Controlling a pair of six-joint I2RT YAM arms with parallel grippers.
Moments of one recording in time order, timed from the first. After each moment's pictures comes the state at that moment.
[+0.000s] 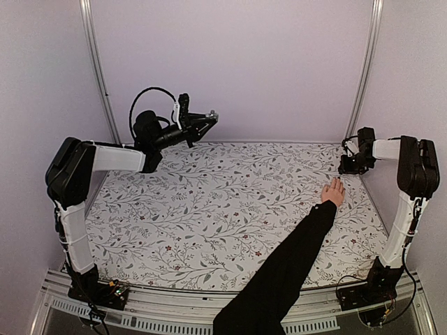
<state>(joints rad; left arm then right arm) -0.44 1.99 1.31 0.99 0.74 -0.14 -0.14 2.00 1.39 -0.37 -0.18 -0.10</state>
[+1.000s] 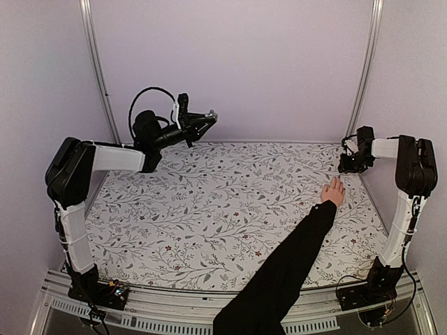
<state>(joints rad) -0.43 1.99 1.31 0.99 0.74 -0.14 -0.14 2.03 1.43 -0.37 -0.17 -0.10</state>
